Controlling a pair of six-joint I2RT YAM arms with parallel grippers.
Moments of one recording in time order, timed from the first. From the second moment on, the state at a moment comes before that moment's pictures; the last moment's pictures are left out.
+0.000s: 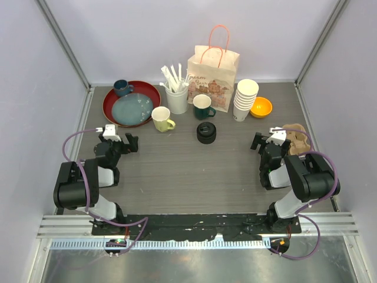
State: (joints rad) left arm 0.13 1.53 0.26 1.11 0.27 -0.13; right arm 0.12 1.58 0.19 1.20 0.44 0.06
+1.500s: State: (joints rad) left arm 0.13 1.31 0.67 0.44 0.31 -0.01; right arm 0.12 1.22 1.24 -0.13 -0.05 0.05
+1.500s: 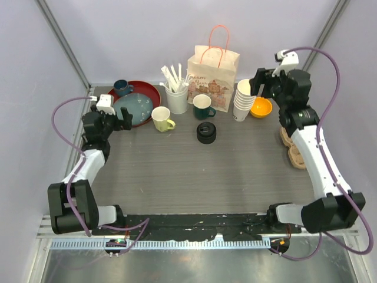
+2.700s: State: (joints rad) left arm 0.05 1.28 1.10 -0.35 0.39 0.18; right arm 0.26 1.96 2.06 -0.80 0.07 -0.17
